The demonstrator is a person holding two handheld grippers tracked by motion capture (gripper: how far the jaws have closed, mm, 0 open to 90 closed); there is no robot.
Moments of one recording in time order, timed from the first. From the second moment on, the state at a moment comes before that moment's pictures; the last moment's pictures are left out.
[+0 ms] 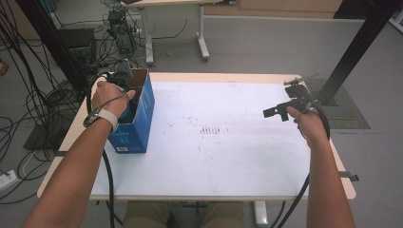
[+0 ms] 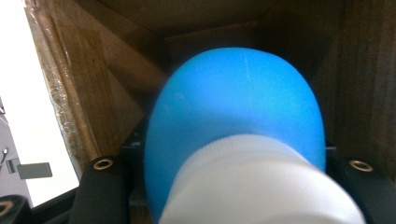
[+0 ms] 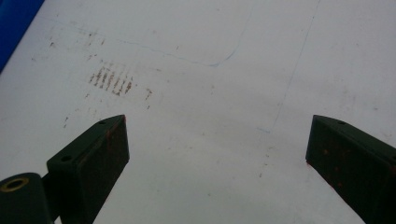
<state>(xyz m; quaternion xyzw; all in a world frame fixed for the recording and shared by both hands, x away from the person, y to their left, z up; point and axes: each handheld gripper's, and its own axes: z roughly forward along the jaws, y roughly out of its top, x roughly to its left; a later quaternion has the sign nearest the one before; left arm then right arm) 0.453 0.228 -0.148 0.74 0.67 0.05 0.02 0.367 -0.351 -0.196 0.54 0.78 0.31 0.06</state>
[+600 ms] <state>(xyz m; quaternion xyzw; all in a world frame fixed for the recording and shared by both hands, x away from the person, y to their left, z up) 0.453 0.227 -0.148 0.74 0.67 0.05 0.02 0.365 -0.352 -0.196 0.54 0.78 0.31 0.06</state>
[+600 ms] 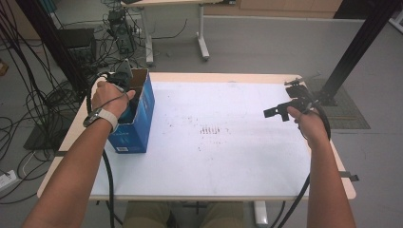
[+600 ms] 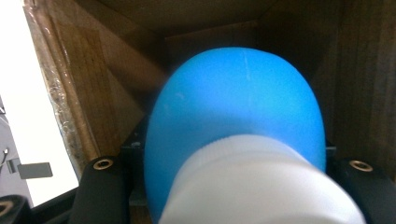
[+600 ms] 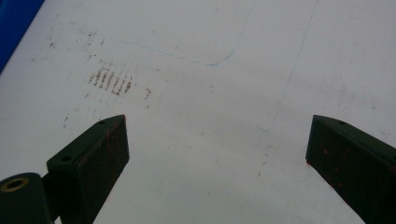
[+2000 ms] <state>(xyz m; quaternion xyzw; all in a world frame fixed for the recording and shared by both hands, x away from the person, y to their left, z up) 0.448 0.234 -0.146 0.74 0.67 0.05 0.04 0.368 -0.346 -0.196 0.54 0.78 0.30 0.06</state>
